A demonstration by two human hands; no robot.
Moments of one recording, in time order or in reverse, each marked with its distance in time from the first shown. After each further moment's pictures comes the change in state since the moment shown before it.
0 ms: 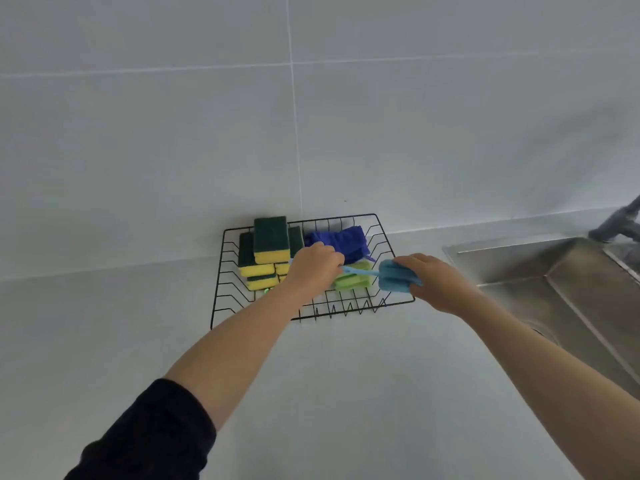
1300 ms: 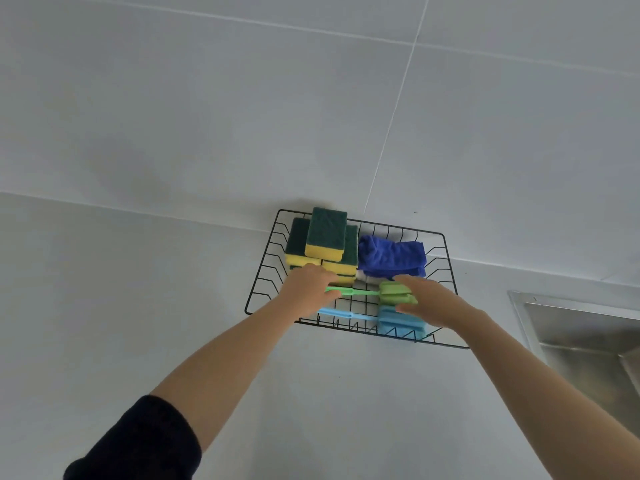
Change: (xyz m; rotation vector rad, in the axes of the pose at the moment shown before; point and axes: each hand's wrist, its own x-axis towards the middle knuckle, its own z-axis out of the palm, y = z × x) left_hand -0.045 -0.078 0.048 -0.191 -0.121 -0.304; right_hand 0.090 -0.051 0.040 -0.093 -0.348 -0.132
